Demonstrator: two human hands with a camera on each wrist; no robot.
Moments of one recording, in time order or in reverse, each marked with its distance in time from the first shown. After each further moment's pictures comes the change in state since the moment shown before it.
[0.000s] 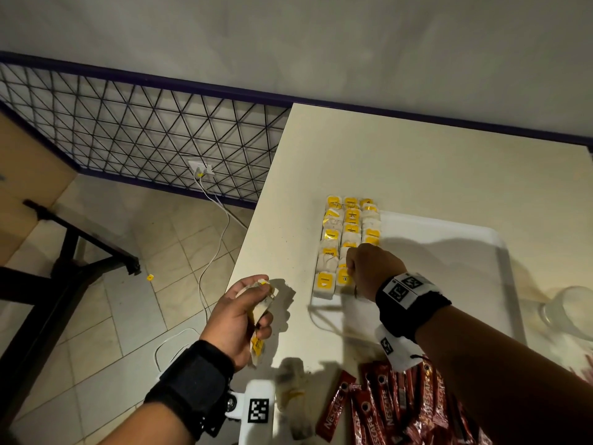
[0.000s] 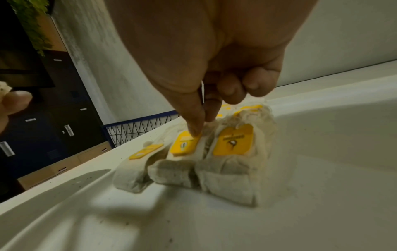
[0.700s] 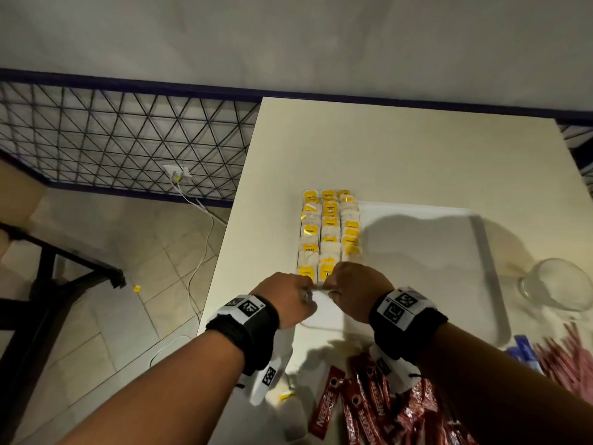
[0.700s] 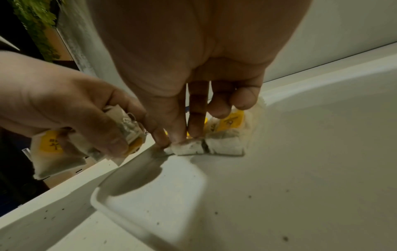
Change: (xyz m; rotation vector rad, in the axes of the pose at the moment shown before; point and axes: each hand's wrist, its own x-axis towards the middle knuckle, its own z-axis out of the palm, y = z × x) left_hand 0.058 -0.016 0.071 1.835 -0.430 0.236; right_hand -0.027 0.007 0.024 0.065 -0.106 -0.152
